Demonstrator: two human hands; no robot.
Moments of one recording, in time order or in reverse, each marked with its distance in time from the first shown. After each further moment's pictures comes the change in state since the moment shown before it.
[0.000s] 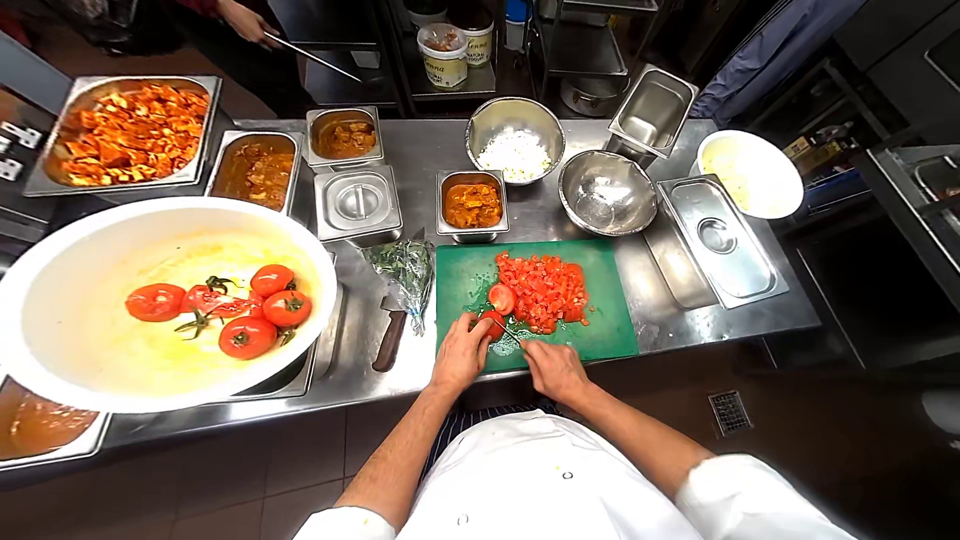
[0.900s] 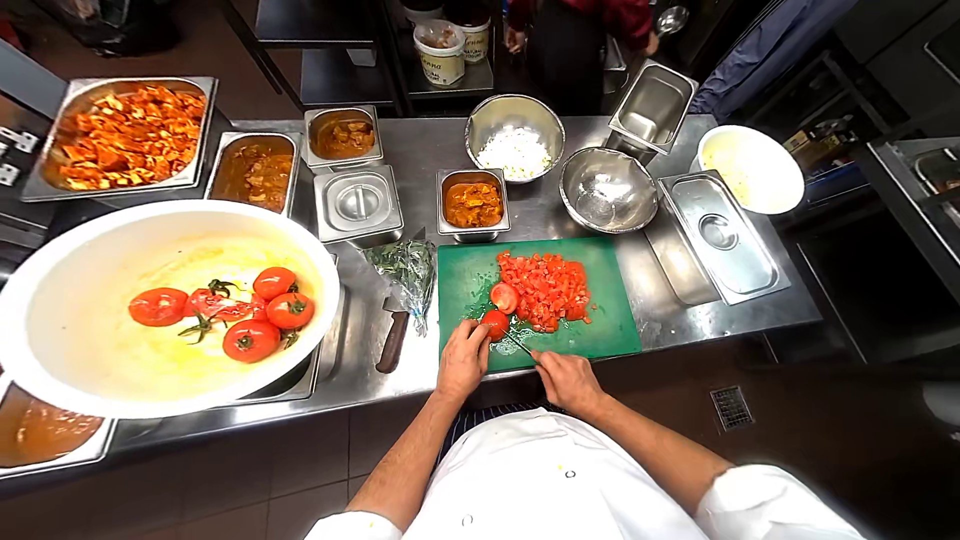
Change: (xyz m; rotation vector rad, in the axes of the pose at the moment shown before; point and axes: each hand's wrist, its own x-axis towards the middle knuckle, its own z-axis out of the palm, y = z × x) left_hand -0.013 -0.007 0.019 -0.028 0.143 0.018; right_hand -0.028 0.004 -0.001 0.020 0.022 -0.033
